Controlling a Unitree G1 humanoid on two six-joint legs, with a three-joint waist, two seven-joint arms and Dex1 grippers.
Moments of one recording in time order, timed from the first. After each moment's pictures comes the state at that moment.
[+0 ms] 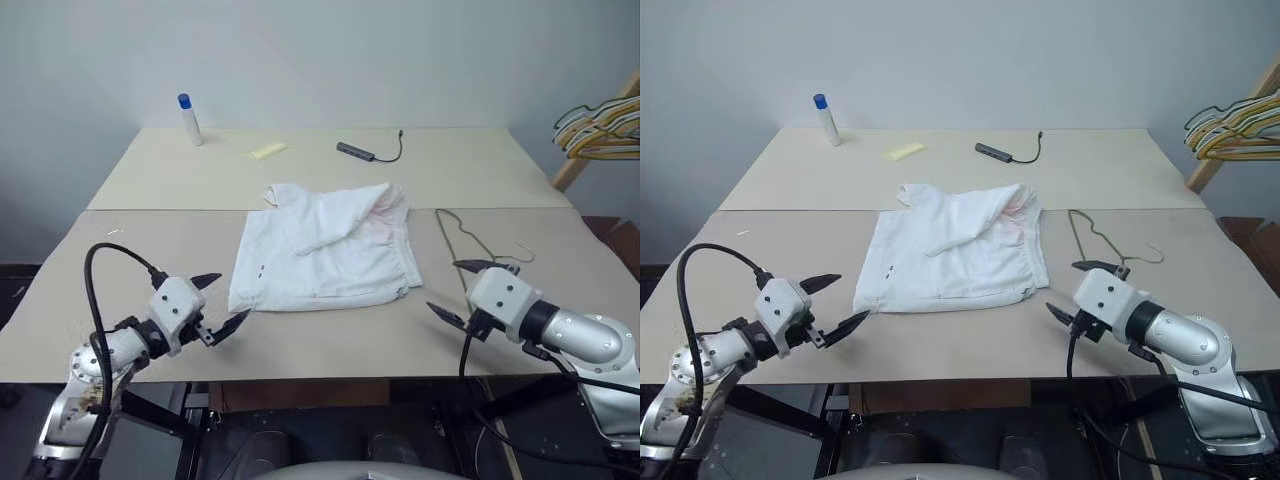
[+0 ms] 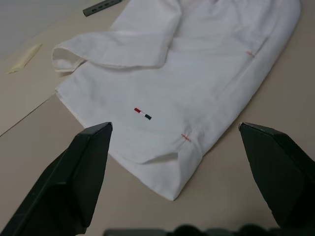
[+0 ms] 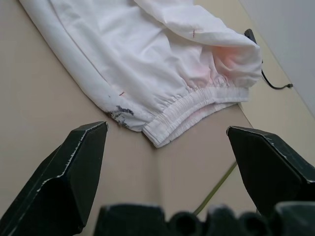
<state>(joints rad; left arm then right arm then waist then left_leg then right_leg) 0.17 0.72 0.14 -0.28 -0.20 0.12 -0.76 0.09 -0.77 -0.13 -0.44 0.02 0.23 0.76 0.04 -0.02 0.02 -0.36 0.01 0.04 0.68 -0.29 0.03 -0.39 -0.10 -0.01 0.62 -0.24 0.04</state>
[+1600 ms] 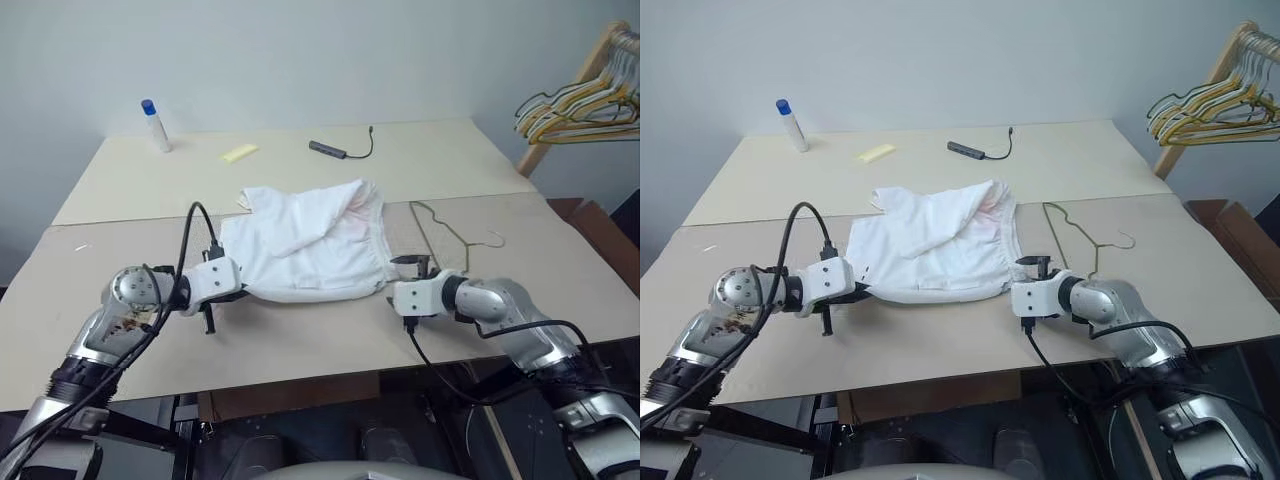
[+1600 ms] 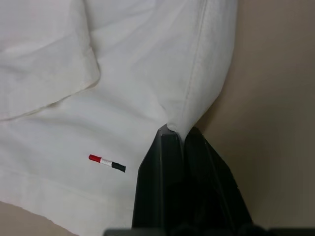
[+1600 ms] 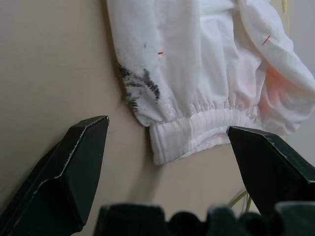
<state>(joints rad) -0.29 0.80 -0.15 0.05 0.01 0.09 -1.06 -0.42 -0.69 0.38 0.24 -0.46 -0.29 0.63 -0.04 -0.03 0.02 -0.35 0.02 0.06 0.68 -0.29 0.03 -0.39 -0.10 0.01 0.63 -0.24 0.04</state>
